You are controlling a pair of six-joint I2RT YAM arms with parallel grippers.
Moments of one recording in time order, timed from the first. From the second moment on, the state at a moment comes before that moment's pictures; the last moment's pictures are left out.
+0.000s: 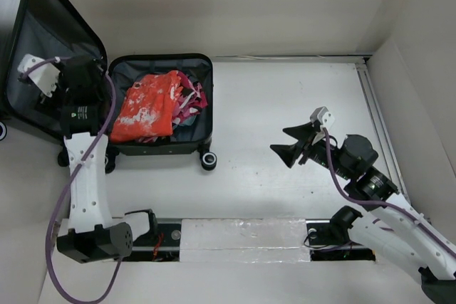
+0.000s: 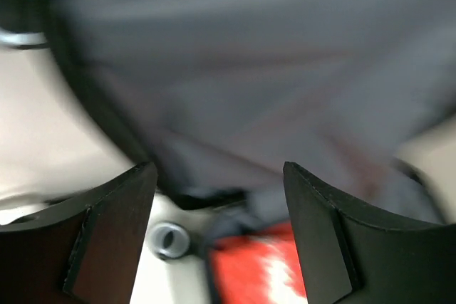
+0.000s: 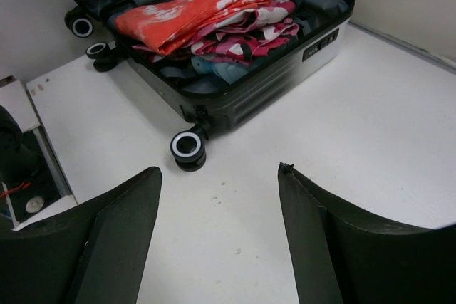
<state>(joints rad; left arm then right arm) 0.13 1.15 1.43 -0.74 -1.11 -0.62 0.67 0.62 0.68 -0.07 -0.24 0.09</state>
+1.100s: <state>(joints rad) 0.19 0.94 1.16 -0.73 -0.94 -0.57 0.67 0.61 0.67 -0.07 -0.24 0.09</state>
